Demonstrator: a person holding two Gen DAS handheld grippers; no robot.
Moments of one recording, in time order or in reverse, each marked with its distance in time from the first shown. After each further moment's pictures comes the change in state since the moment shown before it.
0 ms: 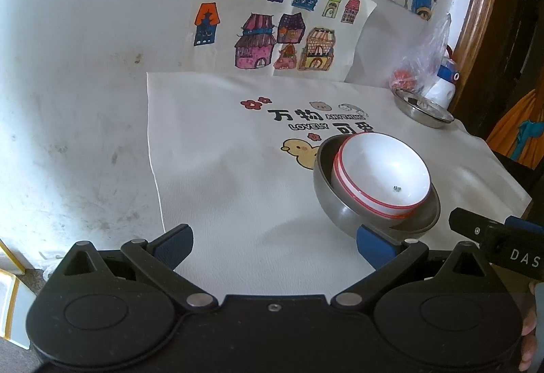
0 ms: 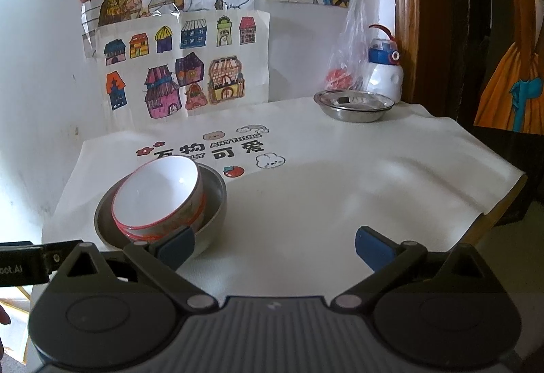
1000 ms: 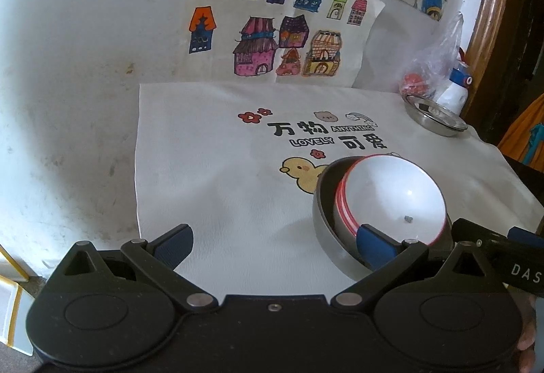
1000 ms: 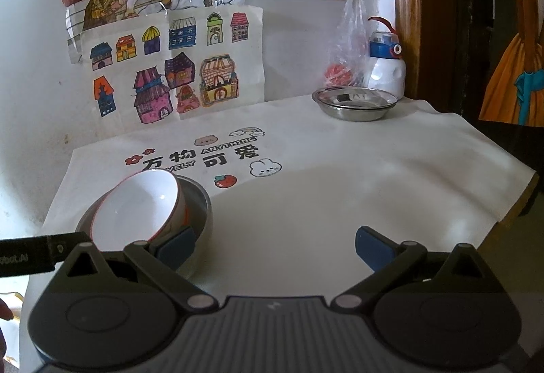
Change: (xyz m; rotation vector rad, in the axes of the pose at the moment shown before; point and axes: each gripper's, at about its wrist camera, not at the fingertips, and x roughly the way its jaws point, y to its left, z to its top) left arm 0.031 -0.011 0.024 0.008 0.001 0.037; right arm 0.031 -0.007 0.011 0.024 0.010 0.010
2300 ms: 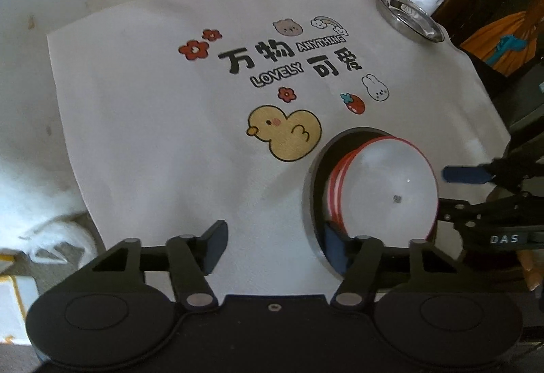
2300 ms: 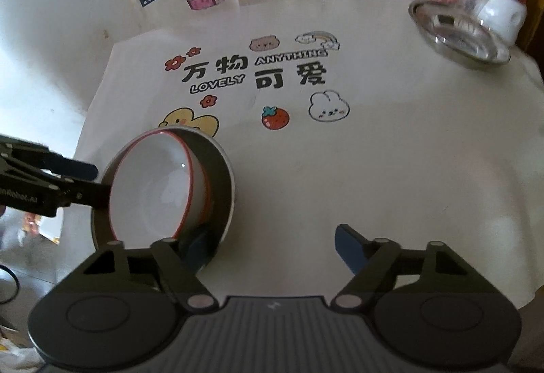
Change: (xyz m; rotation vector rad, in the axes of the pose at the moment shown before) left arm 0.075 0.016 0.087 0.093 0.565 -0.234; right arm 0.080 0.006 0.075 -0.172 0.579 0.251
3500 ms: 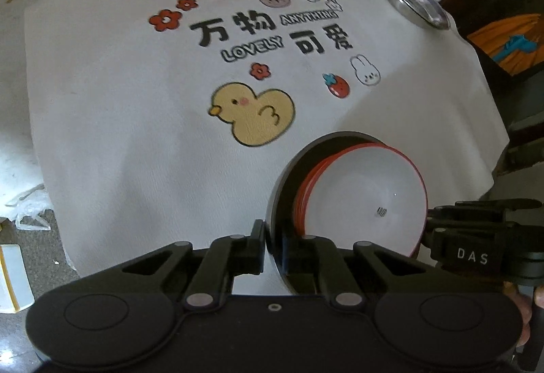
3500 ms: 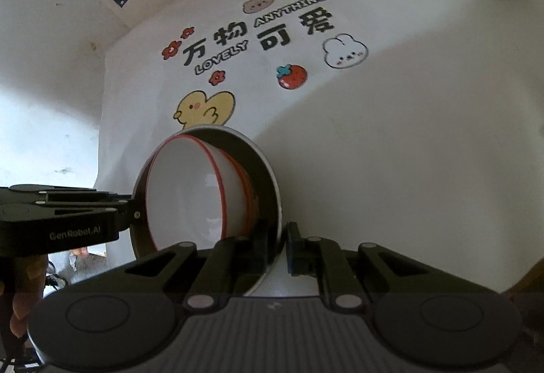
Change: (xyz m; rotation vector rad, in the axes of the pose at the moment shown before) left arm 0.022 -0.028 0.013 -0.056 0.112 -0.014; right arm 0.012 0.006 0.008 0.232 0.161 0.115
